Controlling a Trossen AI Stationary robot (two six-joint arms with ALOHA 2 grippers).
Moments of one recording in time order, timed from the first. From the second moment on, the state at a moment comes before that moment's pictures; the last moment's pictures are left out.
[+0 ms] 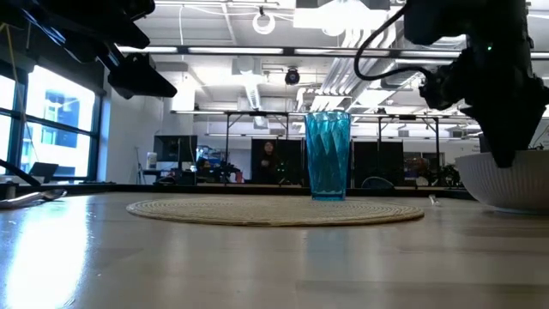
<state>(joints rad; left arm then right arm) -0.39 1.03 0.51 0.05 -0.23 -0.42 0.20 1.40 0.85 -1.06 0.01 1.15</state>
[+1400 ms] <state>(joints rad) -0.39 1.03 0.51 0.05 -0.23 -0.42 0.31 1.46 1.04 -1.17 0.04 1.23</state>
